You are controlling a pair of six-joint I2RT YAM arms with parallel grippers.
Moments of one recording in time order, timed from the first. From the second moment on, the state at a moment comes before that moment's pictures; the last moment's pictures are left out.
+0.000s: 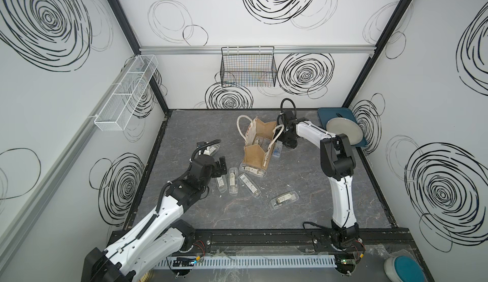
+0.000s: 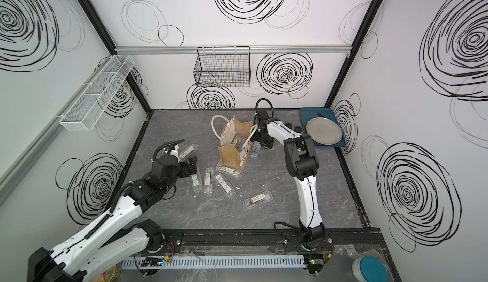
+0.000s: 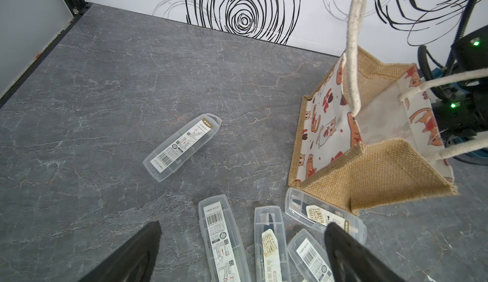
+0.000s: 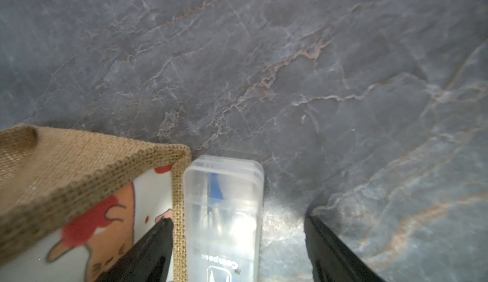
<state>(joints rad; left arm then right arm) -0.50 0.86 0.62 -0.35 -0.34 -0.49 0.38 2.26 1.77 -0.75 -0.03 0.61</state>
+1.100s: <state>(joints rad) -0.50 0.81 0.62 -0.36 -0.34 -0.49 0.40 2.21 1.68 -0.79 0.08 0.46</state>
